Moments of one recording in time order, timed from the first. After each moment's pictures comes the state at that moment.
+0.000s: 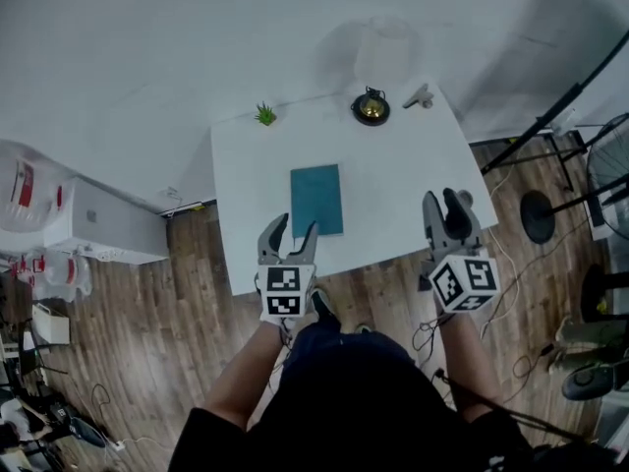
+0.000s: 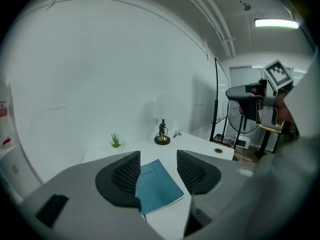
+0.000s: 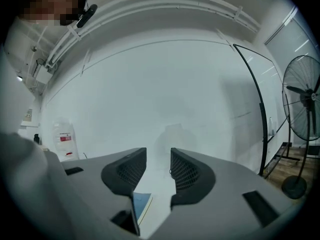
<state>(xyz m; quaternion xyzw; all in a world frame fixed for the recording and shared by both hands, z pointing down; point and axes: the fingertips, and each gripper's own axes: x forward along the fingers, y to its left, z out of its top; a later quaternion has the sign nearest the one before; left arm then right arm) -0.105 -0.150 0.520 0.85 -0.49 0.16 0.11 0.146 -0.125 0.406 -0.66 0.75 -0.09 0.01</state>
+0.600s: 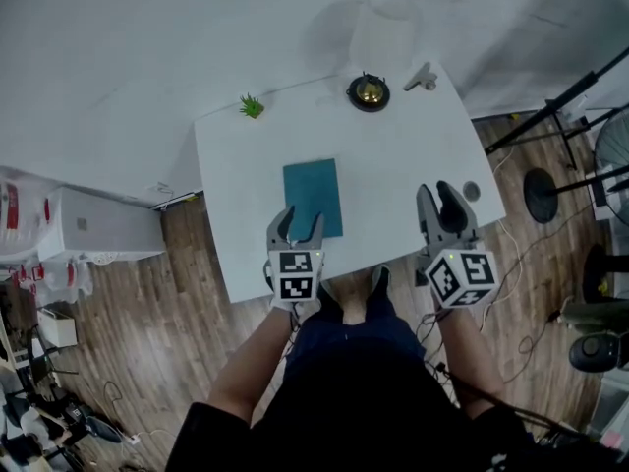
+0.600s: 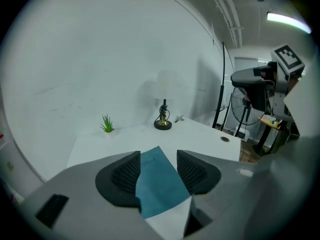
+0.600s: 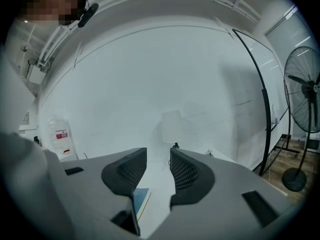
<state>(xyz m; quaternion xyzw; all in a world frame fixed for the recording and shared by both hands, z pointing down) -0.076 -0.215 0.601 0.84 -0.47 0.23 0.16 0.149 -0.191 0.456 -0.65 0.74 -0.14 -0.01</state>
